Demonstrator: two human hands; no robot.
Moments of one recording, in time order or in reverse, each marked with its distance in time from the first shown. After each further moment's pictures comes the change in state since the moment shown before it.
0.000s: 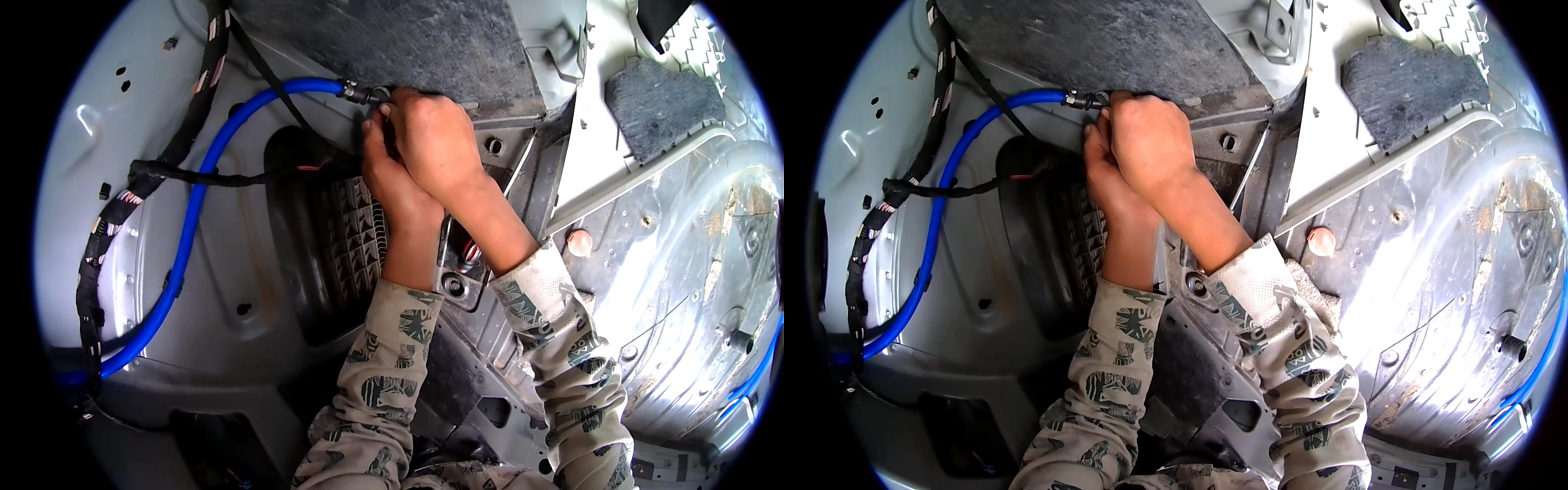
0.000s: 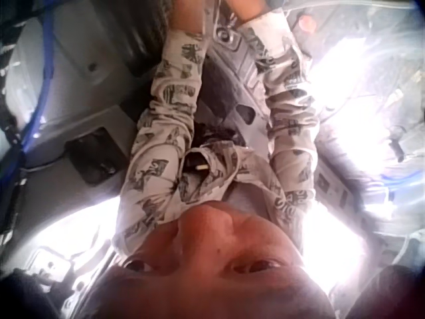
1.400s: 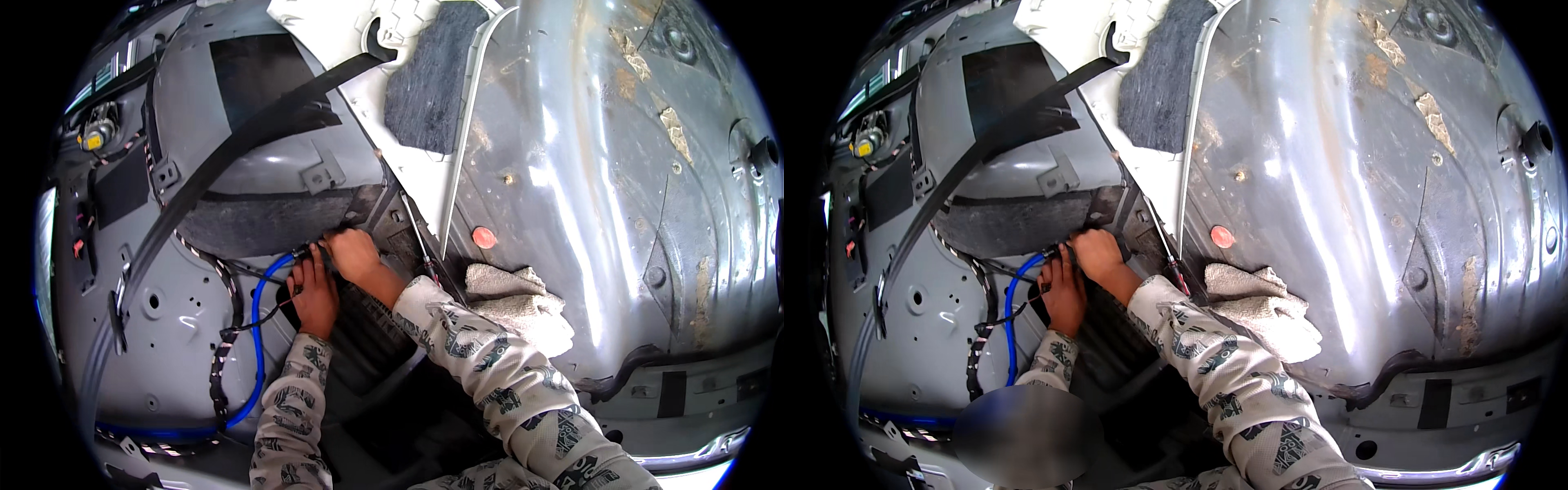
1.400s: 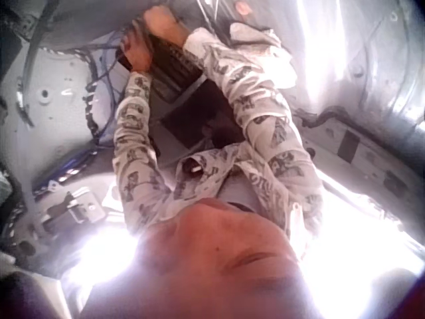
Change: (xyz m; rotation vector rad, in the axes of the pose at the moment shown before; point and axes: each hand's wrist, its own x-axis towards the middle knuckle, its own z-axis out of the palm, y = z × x) left_hand -0.010 0.105 0.030 -2.597 0.997 -1.027; right_hand -0.024 0.011 0.021 0.361 0.215 0.267
